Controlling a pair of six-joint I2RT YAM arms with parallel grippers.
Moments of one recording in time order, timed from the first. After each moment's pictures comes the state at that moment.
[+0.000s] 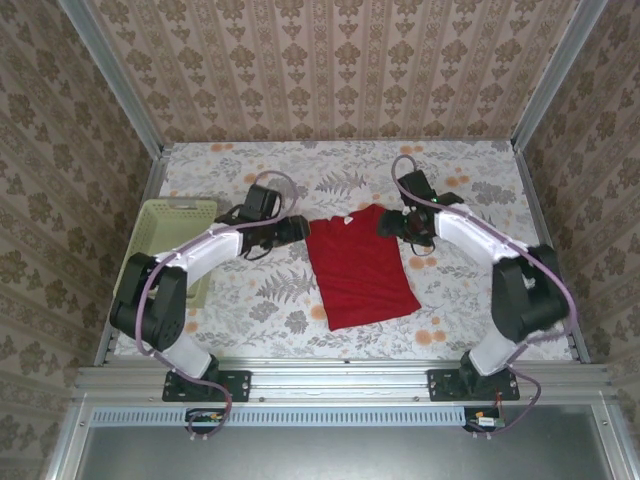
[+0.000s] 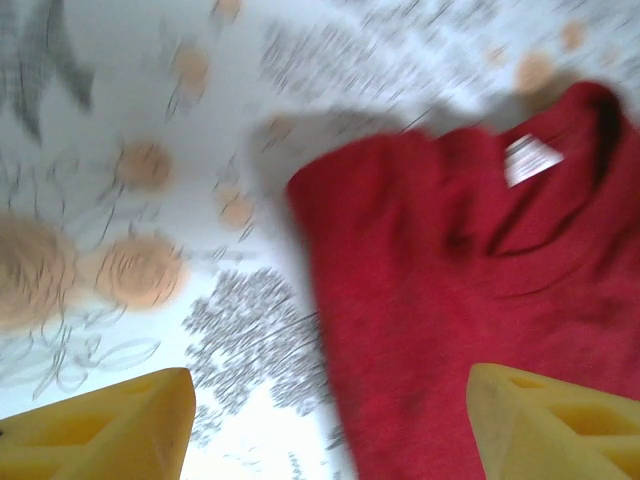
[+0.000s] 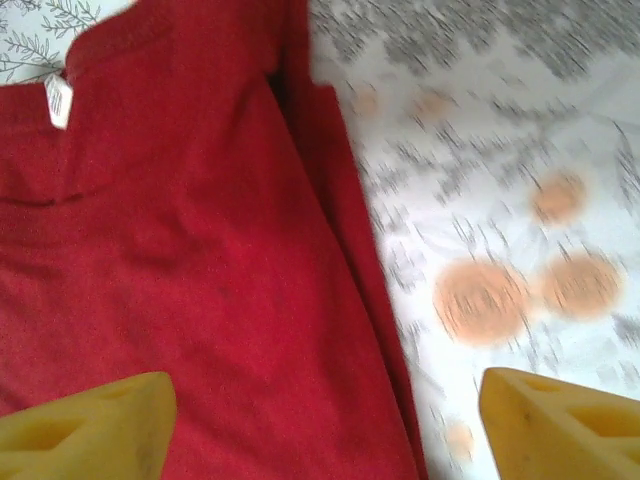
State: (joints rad) left arm -0.48 1.61 0.99 -0.31 0.21 -0.60; right arm 0.31 1.69 1.21 -0.66 -0.01 0.50
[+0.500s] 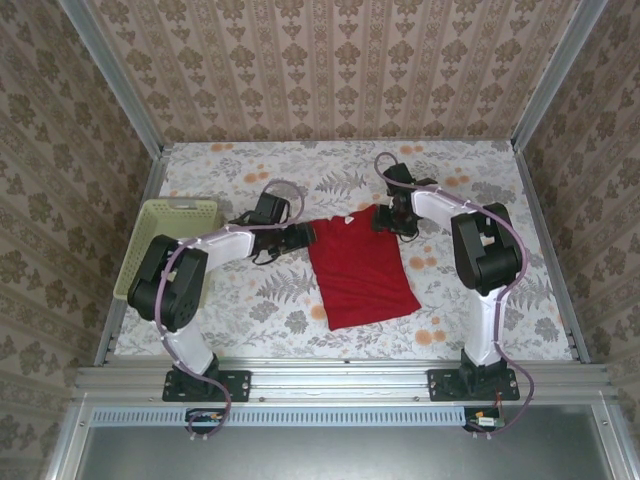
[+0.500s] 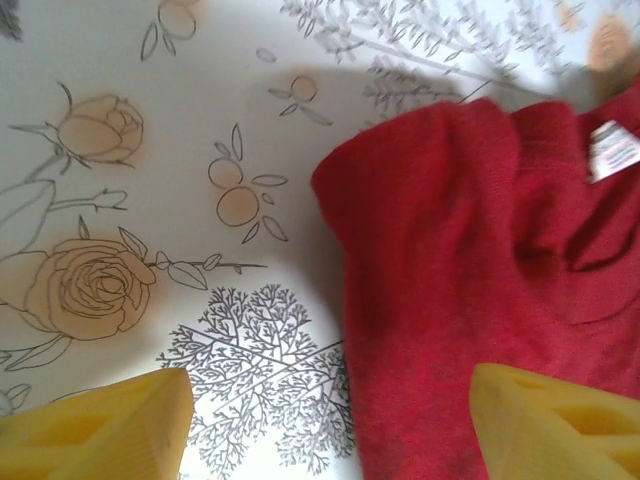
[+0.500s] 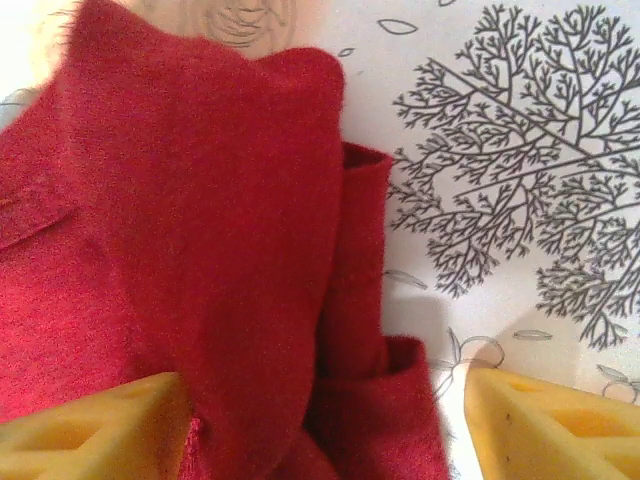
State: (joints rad) left arm -0.50 1.76 0.99 -0.20 0.24 -0.66; right arm 0.28 2.05 1.44 -0.66 -0.08 0.45
